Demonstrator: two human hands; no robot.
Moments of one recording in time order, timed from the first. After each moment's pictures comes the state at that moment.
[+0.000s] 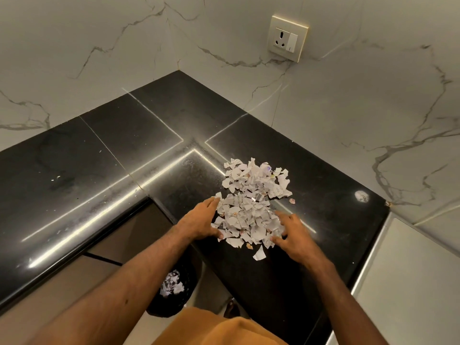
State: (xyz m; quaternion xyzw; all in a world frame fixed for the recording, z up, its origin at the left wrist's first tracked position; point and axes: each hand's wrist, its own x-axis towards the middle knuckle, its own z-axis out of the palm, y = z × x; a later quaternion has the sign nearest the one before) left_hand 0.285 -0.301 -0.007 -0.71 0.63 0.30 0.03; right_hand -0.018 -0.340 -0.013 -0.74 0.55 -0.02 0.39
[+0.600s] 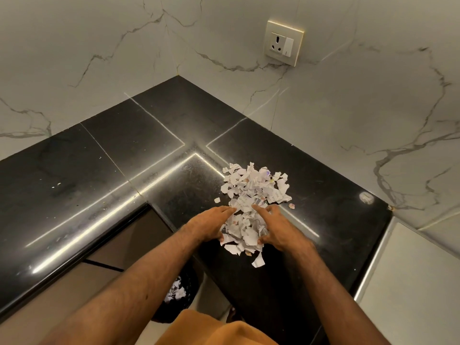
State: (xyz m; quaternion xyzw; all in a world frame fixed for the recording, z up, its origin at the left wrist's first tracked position) left_hand 0.260 -0.325 -0.001 -0.64 0.70 0.29 0.11; right_hand 0.028 -0.376 -0.008 -0.80 0.49 0.06 0.35
